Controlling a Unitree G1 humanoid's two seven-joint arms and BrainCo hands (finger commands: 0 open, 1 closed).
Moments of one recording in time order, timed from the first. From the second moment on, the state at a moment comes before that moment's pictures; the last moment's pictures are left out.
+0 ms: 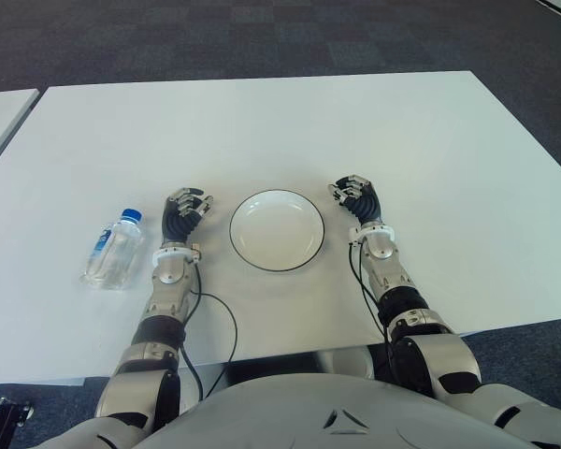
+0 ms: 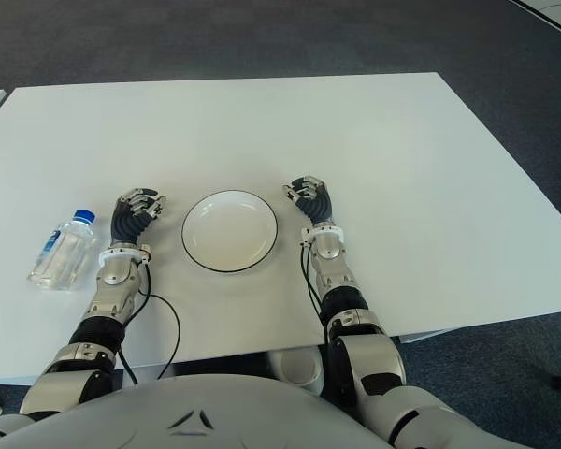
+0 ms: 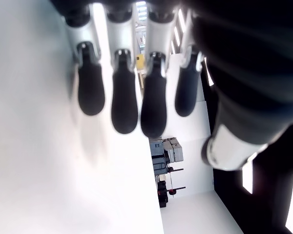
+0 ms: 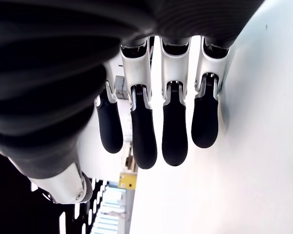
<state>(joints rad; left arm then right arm) -0.15 0.13 0.14 0.70 0.05 -0.39 0.15 -0.39 -0.05 -0.03 0.85 -0.11 -0.36 -0.14</state>
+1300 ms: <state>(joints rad) 0.06 0.10 -0.05 0.22 0.94 0.06 1.13 -0.38 -0.05 -0.03 0.83 -0.11 -0.36 -0.14</state>
